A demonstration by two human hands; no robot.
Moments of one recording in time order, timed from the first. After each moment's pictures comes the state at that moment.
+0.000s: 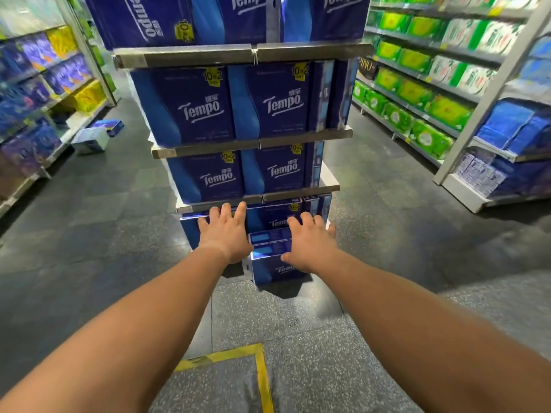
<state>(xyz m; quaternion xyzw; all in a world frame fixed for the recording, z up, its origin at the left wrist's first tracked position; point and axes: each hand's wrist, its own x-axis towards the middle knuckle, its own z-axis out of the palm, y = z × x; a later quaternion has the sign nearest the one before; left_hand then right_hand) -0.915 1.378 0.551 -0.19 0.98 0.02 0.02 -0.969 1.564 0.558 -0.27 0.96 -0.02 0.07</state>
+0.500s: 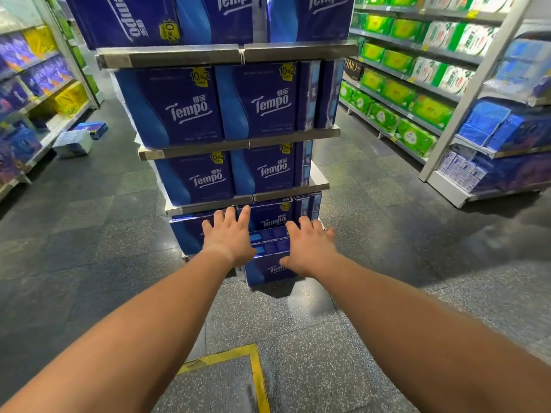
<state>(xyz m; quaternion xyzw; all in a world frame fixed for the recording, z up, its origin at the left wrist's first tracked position) -0.919 1.396 0.542 -0.15 0.99 0.02 0.02 -0.962 1.578 0.550 -0.25 0.97 -0.01 0.07</state>
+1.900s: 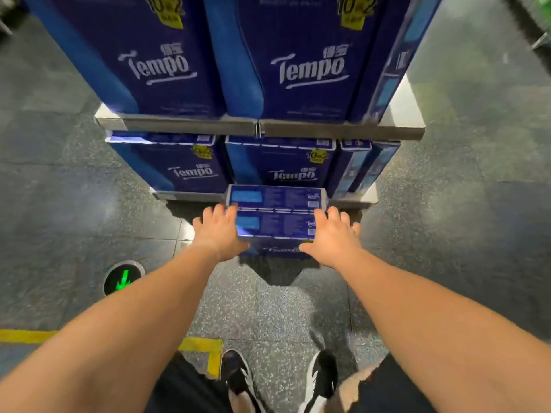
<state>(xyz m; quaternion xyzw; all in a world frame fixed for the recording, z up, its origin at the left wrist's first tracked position) -1.298 1.290 0.094 -0.31 0.93 0.11 0.17 -1.432 1.498 0.109 -0.30 0.93 0.01 0.21</state>
